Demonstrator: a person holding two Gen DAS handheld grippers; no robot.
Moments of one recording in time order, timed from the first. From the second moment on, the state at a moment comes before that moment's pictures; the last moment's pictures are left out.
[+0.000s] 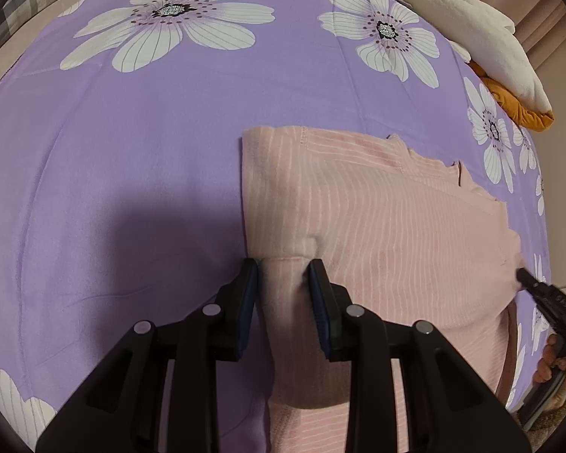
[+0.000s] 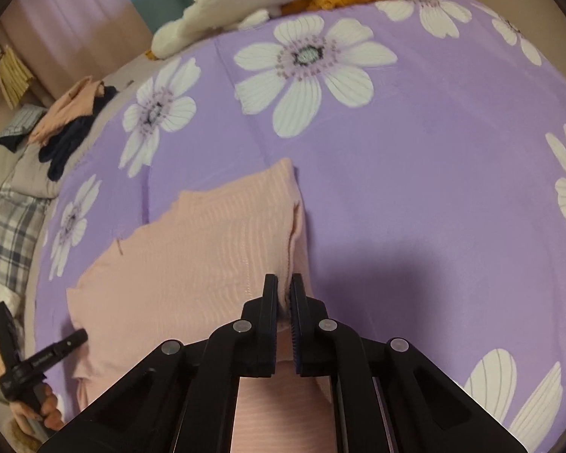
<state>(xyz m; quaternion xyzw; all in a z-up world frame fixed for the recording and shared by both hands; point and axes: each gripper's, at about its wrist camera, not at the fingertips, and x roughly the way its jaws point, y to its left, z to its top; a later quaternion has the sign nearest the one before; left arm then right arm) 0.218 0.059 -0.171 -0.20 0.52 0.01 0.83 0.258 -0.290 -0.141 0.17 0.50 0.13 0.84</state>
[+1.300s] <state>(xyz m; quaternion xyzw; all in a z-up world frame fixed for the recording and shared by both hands) 0.178 0.046 -0.173 -0.20 0.51 -0.01 0.84 0.257 -0.281 -0.168 0.14 0.52 0.09 0.84</state>
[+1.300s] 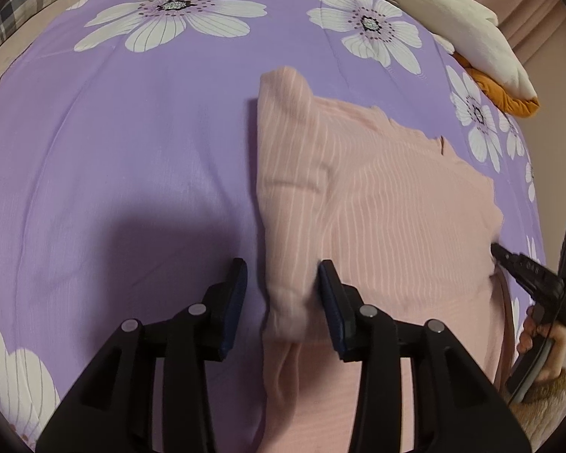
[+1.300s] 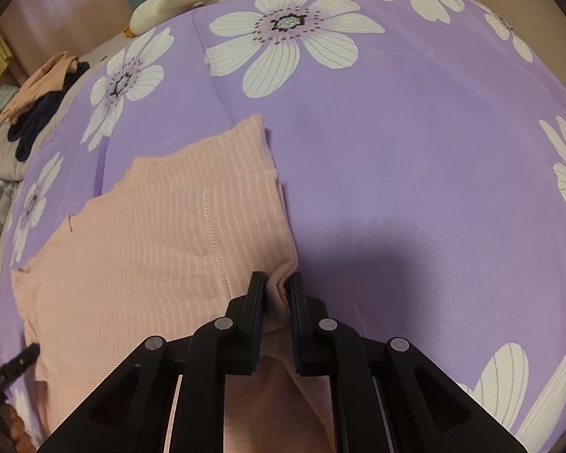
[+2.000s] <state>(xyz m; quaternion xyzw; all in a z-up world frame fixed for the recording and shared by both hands) 0.110 0.034 -0.159 -0.20 0.51 -0.02 0.83 0.237 -0.297 -0.151 0.17 0.50 0.10 0.84</state>
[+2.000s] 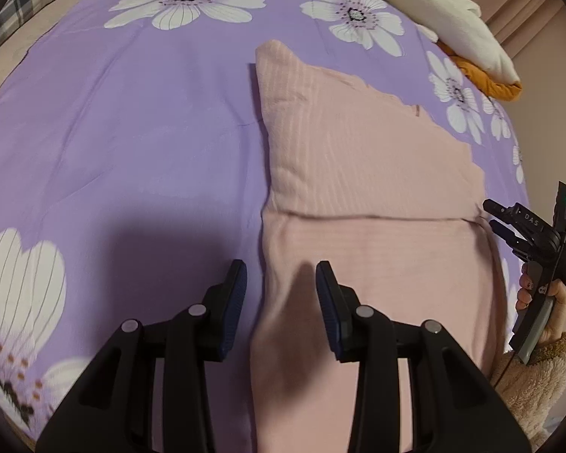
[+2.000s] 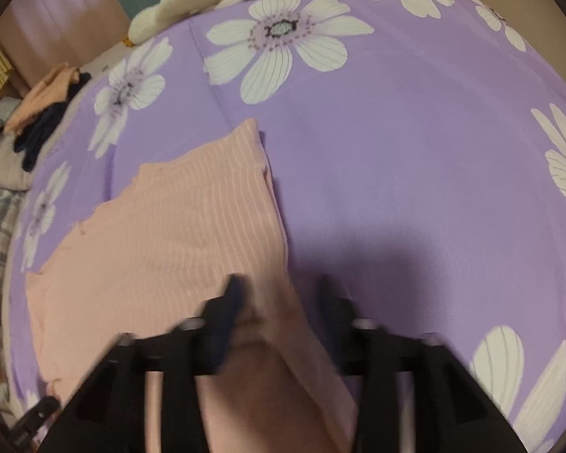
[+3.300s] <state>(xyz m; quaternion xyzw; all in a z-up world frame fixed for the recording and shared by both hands) -0.032 -0.011 -0.191 -0.25 0.56 -0.14 0.77 -0.008 -0.383 -0.176 0.21 0.56 0.11 0.80</state>
